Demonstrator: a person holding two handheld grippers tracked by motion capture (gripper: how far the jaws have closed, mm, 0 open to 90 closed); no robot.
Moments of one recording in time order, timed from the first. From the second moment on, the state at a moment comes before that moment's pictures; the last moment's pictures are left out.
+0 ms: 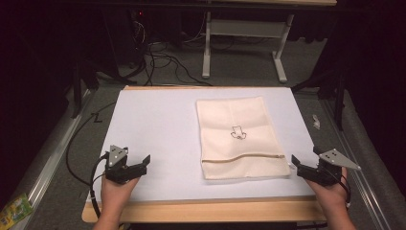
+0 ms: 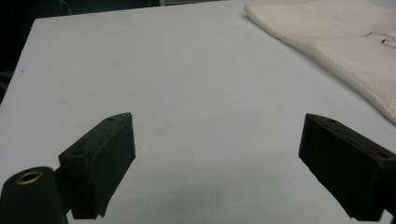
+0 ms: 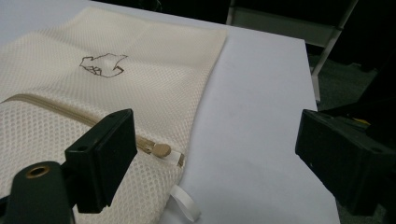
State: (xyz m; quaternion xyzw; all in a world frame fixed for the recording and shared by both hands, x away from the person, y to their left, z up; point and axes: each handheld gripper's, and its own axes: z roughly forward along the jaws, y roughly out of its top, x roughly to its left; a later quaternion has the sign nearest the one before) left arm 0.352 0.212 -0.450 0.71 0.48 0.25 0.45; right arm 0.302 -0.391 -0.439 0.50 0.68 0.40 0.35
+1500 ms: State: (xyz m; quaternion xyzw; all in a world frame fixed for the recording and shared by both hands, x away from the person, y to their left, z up) left arm 0.397 0.015 -0.481 0.82 0.38 0.16 0.40; right arm 0.306 -0.388 -0.449 0.50 0.69 0.40 0.32
